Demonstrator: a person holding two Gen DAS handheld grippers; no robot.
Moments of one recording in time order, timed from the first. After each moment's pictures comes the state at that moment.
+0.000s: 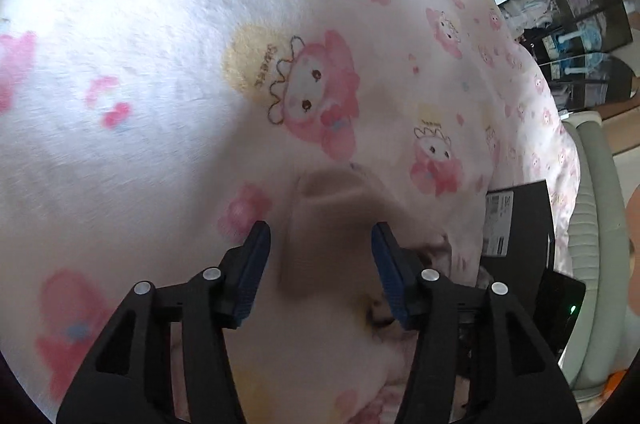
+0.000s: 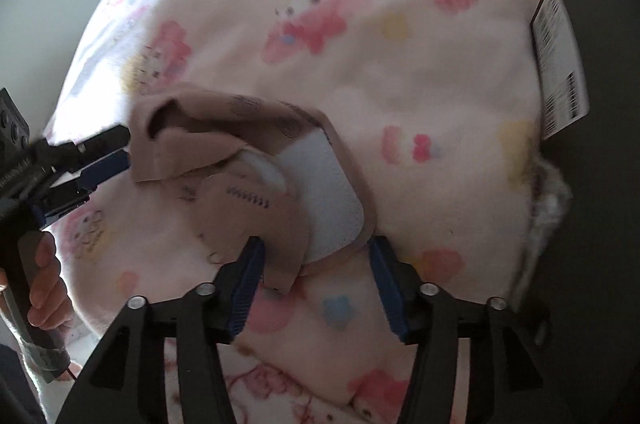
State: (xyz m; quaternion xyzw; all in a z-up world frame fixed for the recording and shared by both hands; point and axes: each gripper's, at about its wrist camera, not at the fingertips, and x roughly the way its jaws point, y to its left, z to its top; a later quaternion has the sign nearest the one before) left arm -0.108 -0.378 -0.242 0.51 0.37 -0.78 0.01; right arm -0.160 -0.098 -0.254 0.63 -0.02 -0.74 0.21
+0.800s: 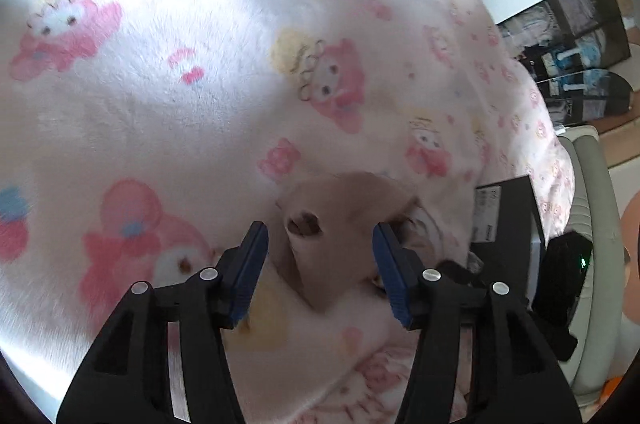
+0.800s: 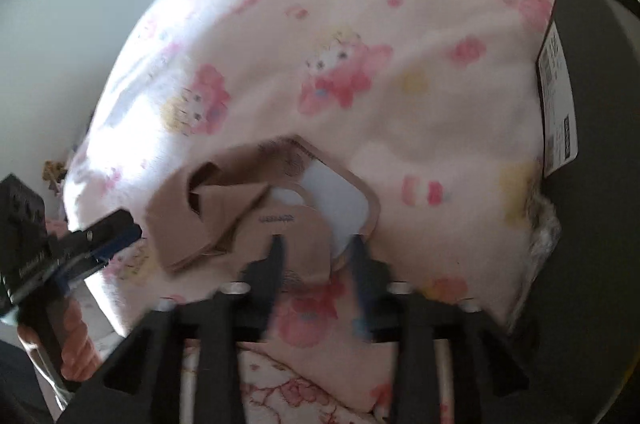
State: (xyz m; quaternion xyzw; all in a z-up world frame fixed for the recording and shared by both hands) left arm -0.059 -0.380 -0.226 0.49 0.38 -0.78 0.04; right arm -0.162 -0.094 -0.220 0.59 -0.06 -0.76 0.25
